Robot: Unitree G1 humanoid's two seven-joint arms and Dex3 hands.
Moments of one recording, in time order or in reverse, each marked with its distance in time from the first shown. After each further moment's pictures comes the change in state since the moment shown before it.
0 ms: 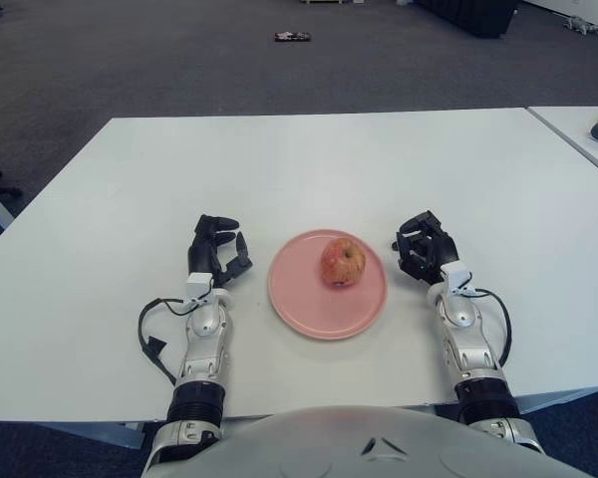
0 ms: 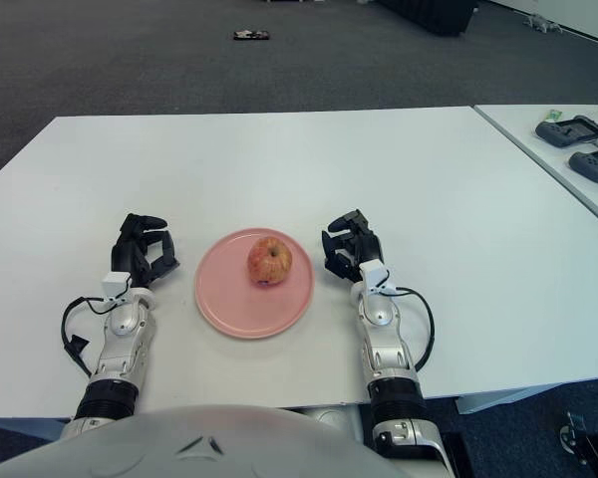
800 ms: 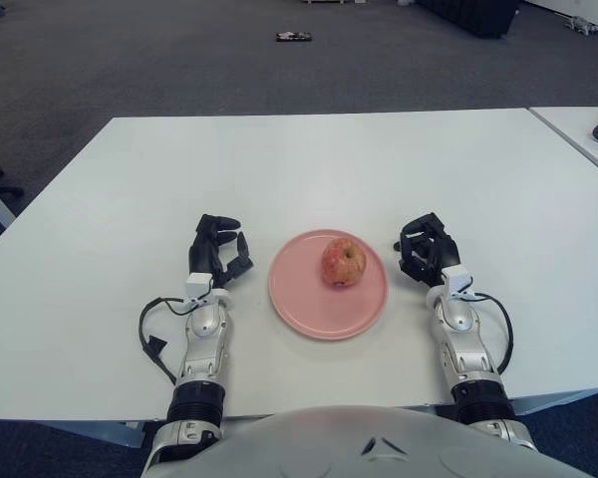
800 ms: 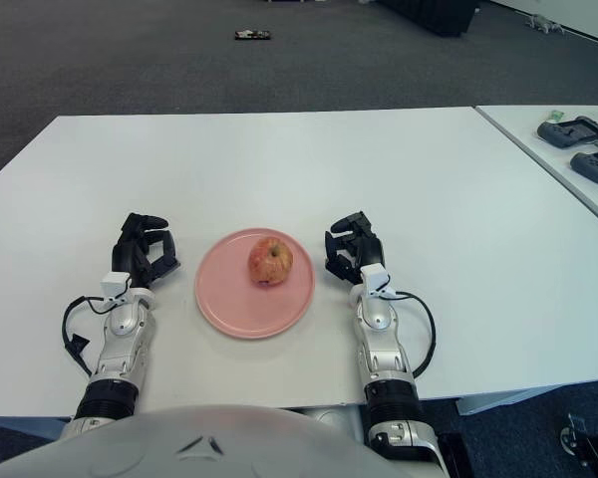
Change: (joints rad) left arm -0.001 0.001 0.001 0.003 -0.011 -0.004 -0.021; right arm 0.002 0.023 -0.016 0.029 0.002 -0.047 -0.036
